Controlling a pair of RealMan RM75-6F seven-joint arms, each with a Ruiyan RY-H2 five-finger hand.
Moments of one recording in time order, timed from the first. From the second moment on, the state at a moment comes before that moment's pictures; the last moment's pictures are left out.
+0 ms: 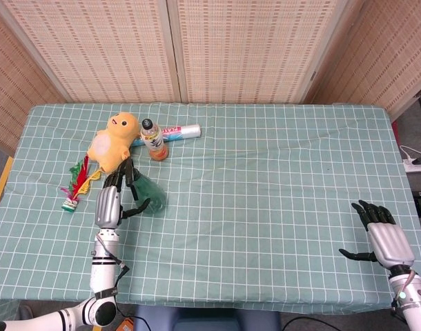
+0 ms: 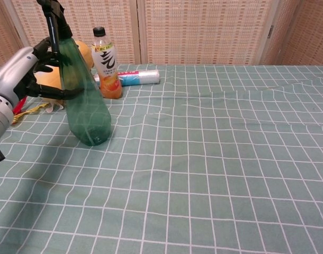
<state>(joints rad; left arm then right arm) -0.49 -1.81 -0.34 -1.41 1.24 1.40 0.04 0.19 -1.01 0.01 -1.78 -1.26 1.18 -0.19</state>
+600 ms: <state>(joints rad) -0.43 -1.61 -0.32 -1.59 1.22 1.40 0.17 0.19 -1.00 0.01 -1.78 -1.29 1.19 -0.16</state>
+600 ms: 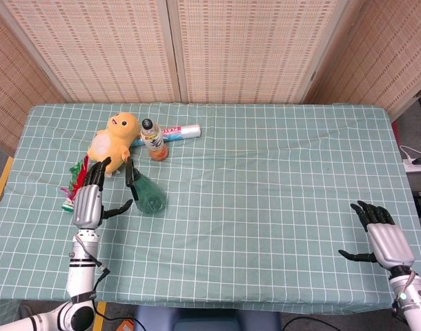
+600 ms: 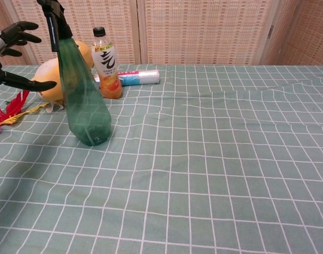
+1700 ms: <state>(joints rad) -0.26 -1.24 -0.15 -1.57 1.40 1.48 0.18 0.17 -1.03 0.01 -1.77 -1.29 1.23 -0.21</state>
